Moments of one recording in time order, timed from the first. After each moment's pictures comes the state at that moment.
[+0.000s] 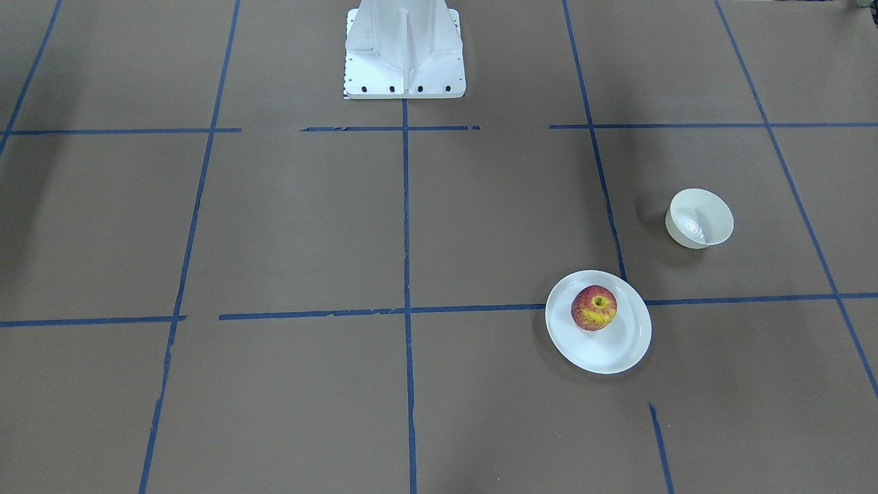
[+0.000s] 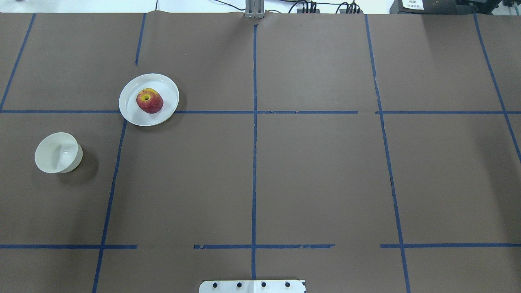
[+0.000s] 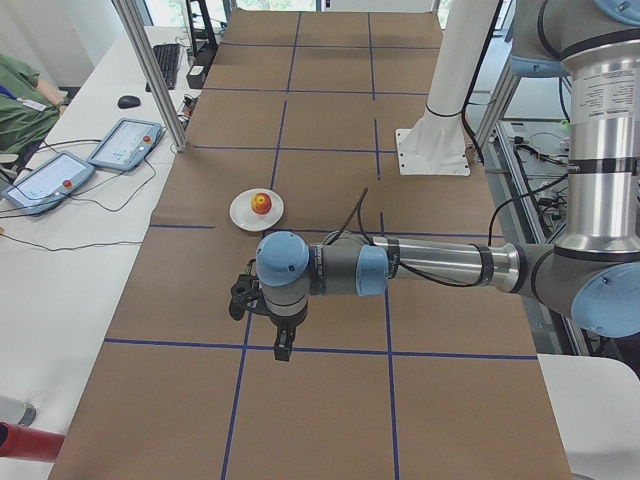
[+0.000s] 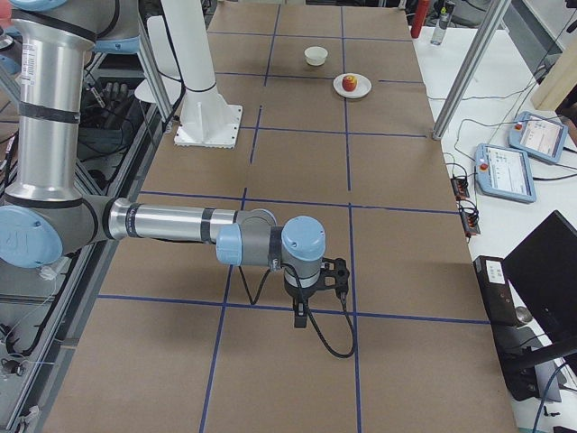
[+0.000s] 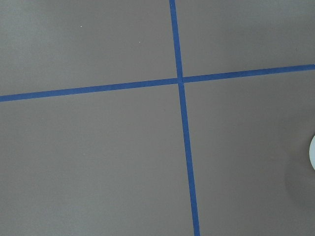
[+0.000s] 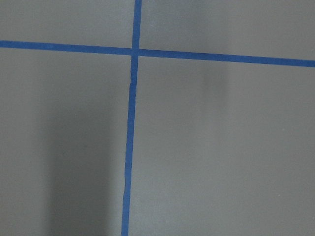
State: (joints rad) left arm -1.65 -1.49 -1.72 -1.49 -2.38 0.17; right arm 1.59 -1.73 1.71 -1.55 2.30 -0.05
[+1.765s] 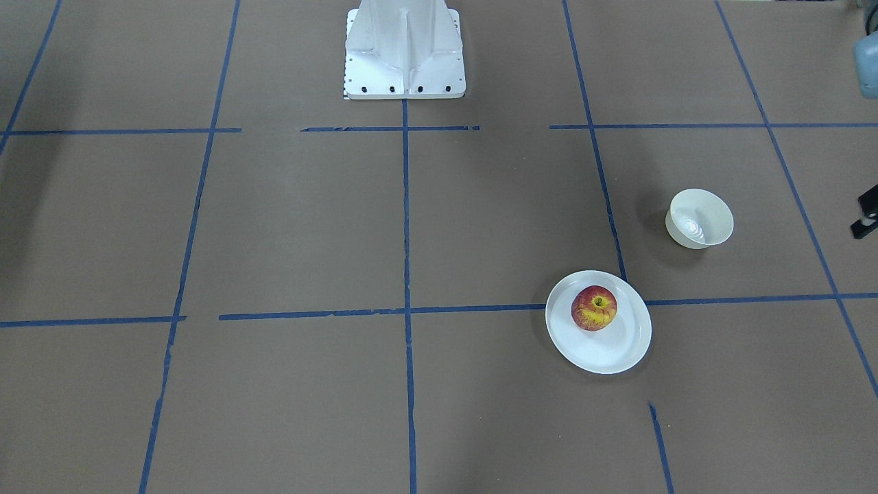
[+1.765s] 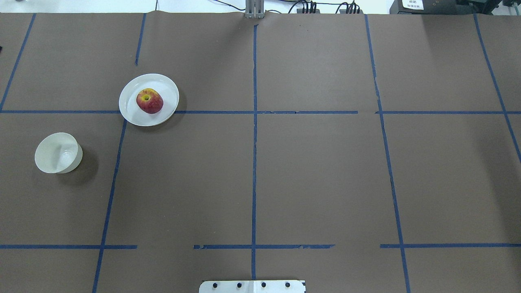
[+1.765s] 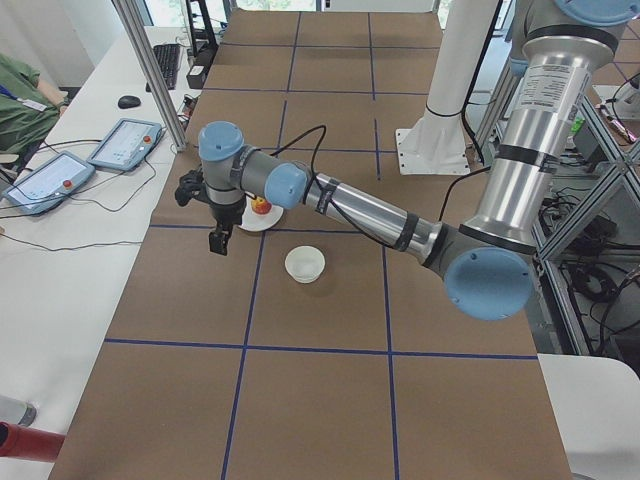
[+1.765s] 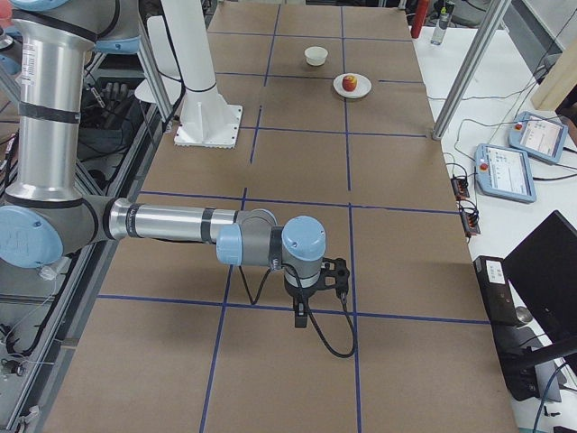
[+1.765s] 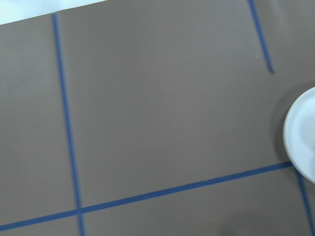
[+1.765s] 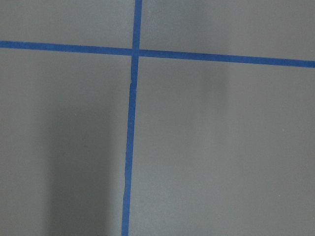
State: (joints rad) left arm -1.33 -1.89 -1.69 -1.57 -2.30 -0.27; right arm 1.59 -1.73 1.71 -1.55 2.30 -0.05
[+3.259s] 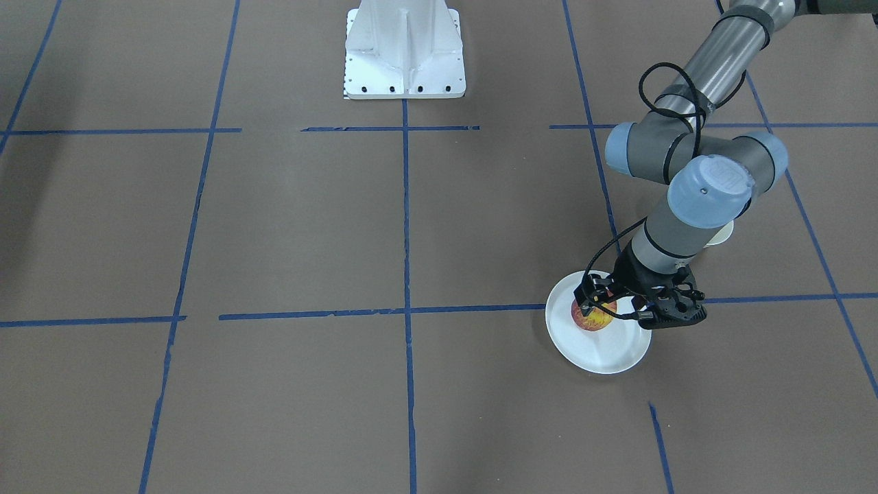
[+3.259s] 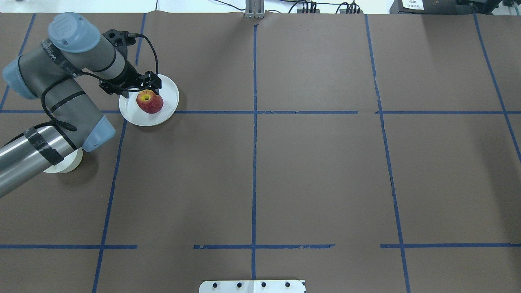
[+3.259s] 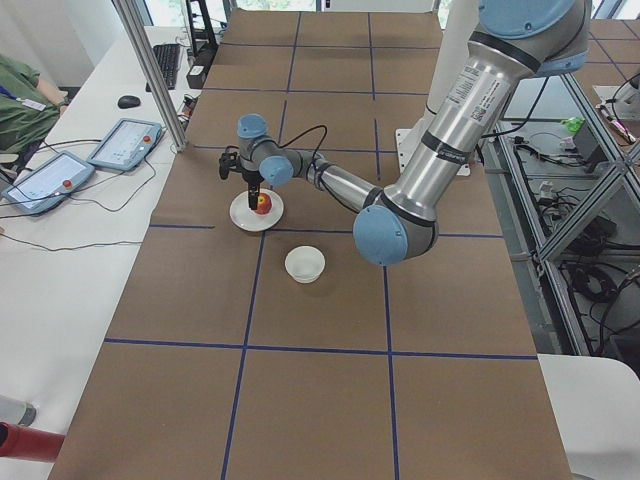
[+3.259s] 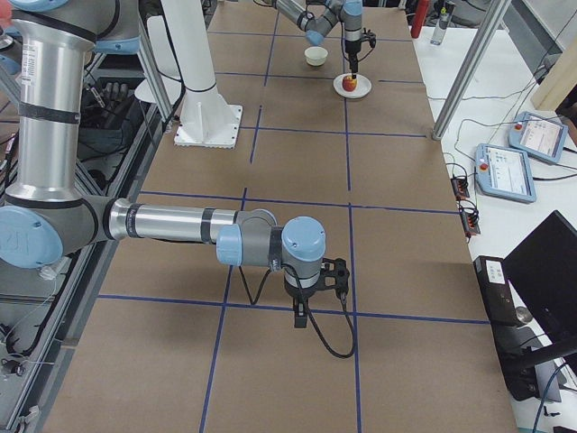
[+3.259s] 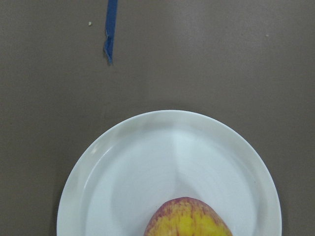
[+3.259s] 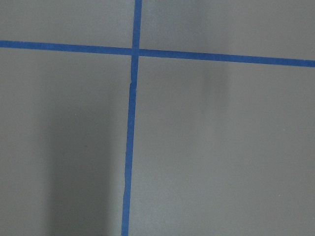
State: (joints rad) left arm -0.88 -2.12 -1.35 -1.99 -2.05 -1.04; right arm 1.59 -1.73 1.71 -1.55 2.30 -0.05
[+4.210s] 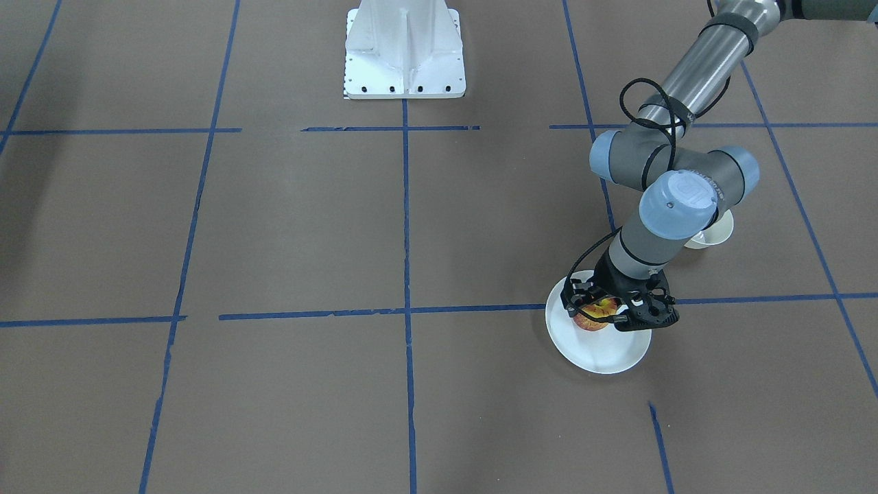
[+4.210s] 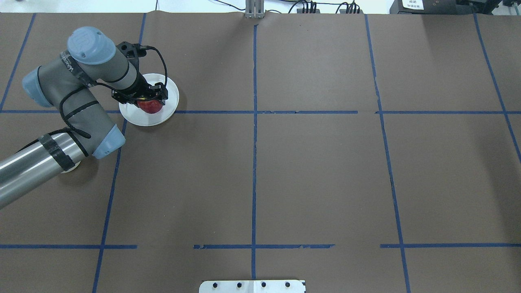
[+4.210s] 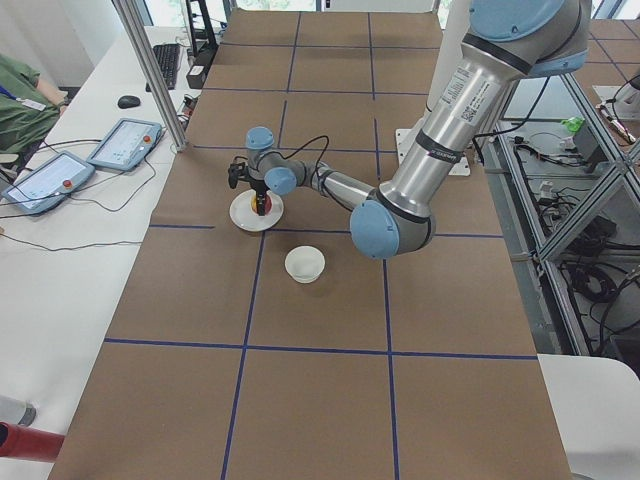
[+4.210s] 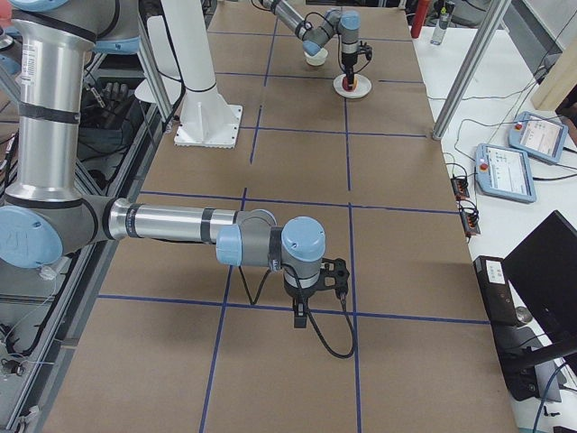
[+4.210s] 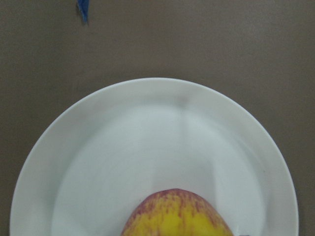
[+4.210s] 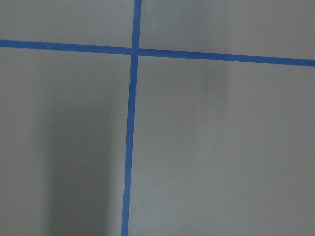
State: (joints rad) left arm -0.84 -2.14 -1.30 -2.02 -2.05 -1.06; right arm 1.59 -1.73 1.71 -1.55 2.30 -0.05
